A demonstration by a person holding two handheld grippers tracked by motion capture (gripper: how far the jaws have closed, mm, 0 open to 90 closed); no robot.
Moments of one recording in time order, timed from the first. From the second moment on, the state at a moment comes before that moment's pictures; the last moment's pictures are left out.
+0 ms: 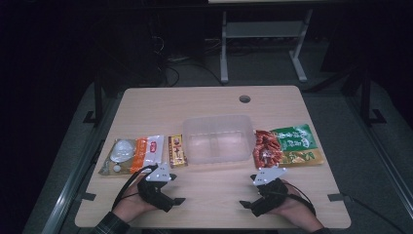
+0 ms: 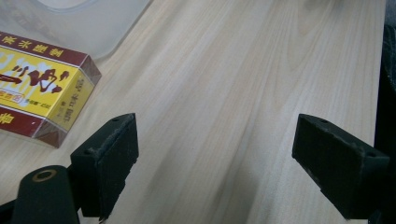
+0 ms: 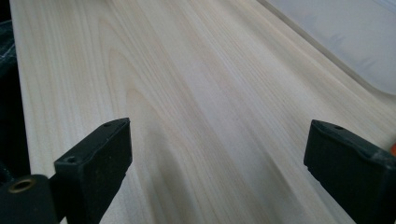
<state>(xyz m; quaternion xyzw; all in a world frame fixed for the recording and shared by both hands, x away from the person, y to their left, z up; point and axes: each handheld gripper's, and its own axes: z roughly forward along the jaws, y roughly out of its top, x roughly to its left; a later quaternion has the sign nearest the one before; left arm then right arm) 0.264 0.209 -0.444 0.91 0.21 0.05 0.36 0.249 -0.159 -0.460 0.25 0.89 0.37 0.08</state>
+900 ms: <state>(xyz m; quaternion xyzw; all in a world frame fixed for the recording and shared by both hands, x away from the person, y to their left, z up) 0.303 0.242 -0.411 0.87 0.30 0.06 0.38 0.253 -0.159 -0.460 0.26 0.90 0.34 0.07</state>
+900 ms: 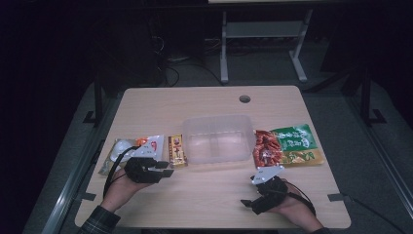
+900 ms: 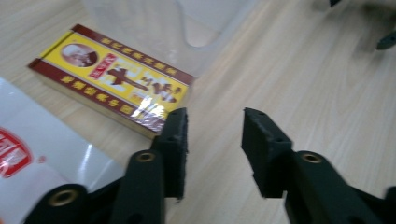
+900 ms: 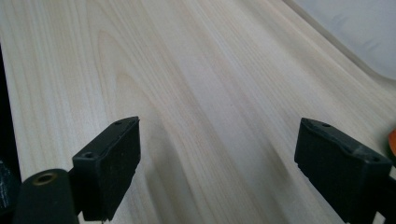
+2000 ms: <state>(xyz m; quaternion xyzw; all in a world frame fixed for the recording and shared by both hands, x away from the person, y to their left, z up) 0.417 0.229 -0.424 0.85 0.37 0.15 0.35 0.257 -0.159 -0.463 0.27 0.89 0.35 0.09</state>
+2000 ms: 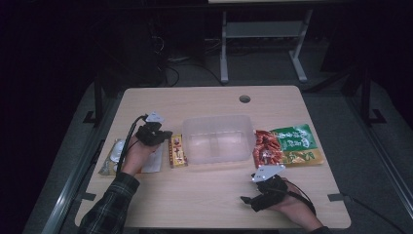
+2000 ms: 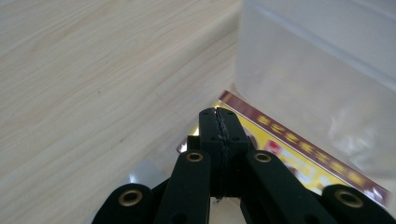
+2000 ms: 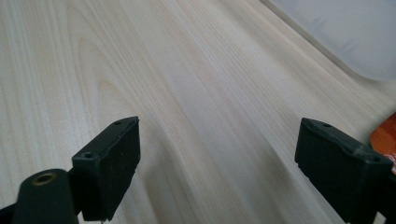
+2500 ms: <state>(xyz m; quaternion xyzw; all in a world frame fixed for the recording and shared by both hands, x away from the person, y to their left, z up) 0.453 0.216 -0.454 0.86 0.38 0.15 0.31 0.258 -0.161 -0.464 0.27 0.89 0.35 0.09</state>
